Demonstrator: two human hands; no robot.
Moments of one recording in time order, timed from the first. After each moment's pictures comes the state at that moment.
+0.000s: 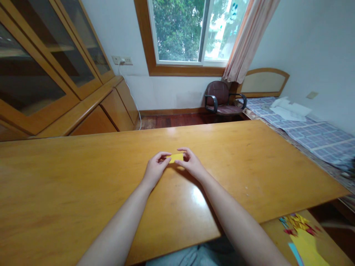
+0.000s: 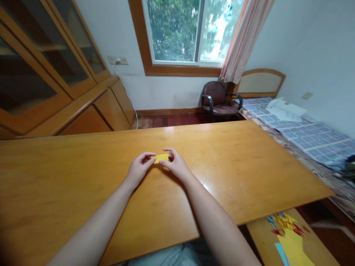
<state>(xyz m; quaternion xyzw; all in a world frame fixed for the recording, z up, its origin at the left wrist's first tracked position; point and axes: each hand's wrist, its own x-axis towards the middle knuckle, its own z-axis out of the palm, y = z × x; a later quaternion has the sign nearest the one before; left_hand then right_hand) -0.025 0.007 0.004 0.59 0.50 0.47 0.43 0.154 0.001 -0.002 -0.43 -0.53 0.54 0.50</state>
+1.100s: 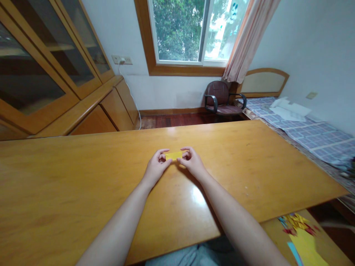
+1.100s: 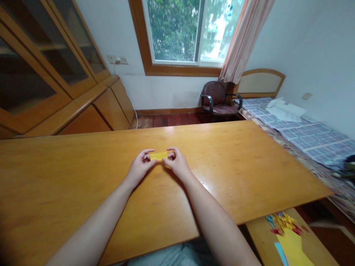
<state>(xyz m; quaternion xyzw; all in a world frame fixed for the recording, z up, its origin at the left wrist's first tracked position) -0.023 0.009 0.001 0.59 0.48 0.46 0.46 0.153 0.006 -0.007 -0.47 -0.52 0.49 0.52</state>
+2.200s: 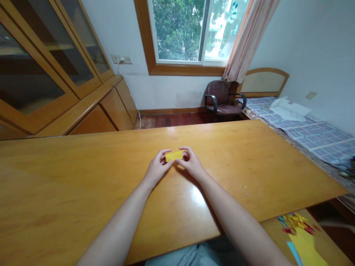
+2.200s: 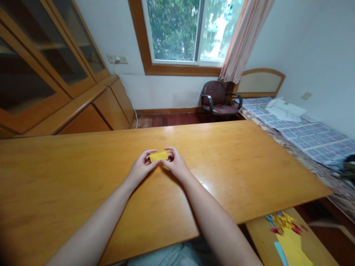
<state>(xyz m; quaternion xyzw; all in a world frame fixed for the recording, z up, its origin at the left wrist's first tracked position) -0.022 0.009 -0.006 0.59 0.45 0.45 0.50 0.152 0.004 -0.009 -0.42 -0.54 0.51 0.52</state>
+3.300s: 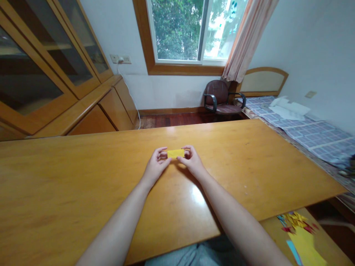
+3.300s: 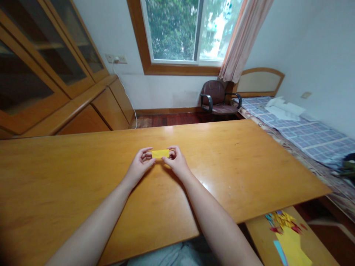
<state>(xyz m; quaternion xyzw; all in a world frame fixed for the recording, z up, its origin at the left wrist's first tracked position) -0.025 0.014 -0.005 0.56 0.45 0.50 0.49 0.152 0.007 -0.007 -0.43 -0.49 0.51 0.56</state>
